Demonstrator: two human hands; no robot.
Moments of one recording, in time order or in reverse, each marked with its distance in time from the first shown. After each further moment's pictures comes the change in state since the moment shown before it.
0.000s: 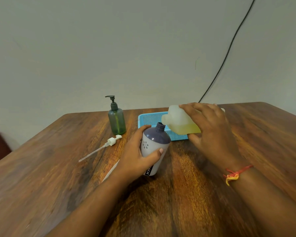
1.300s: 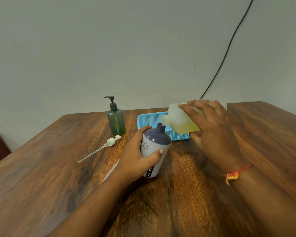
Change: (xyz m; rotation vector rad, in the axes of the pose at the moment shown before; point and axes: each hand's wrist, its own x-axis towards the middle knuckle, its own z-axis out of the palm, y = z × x) left_hand 0.001 0.001 0.000 -0.003 -0.037 -0.016; right_hand 0.003 -0.003 -0.005 -0.058 0.024 -0.034
